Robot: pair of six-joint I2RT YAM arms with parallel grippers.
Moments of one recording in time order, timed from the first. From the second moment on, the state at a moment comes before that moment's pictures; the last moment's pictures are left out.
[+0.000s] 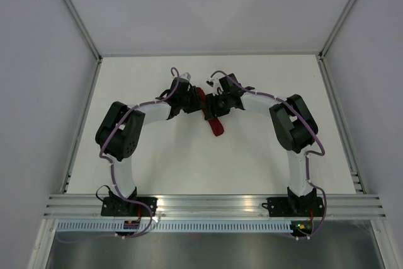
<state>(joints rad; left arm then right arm) -0.47 1.93 1.13 0.10 0.15 -0.69 0.52 2.09 1.41 -0.26 -0.40 0.18</state>
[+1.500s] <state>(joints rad) -0.47 2.01 1.28 0.01 0.19 -0.68 0.46 2.10 1.46 -0.48 -0.62 0.08</state>
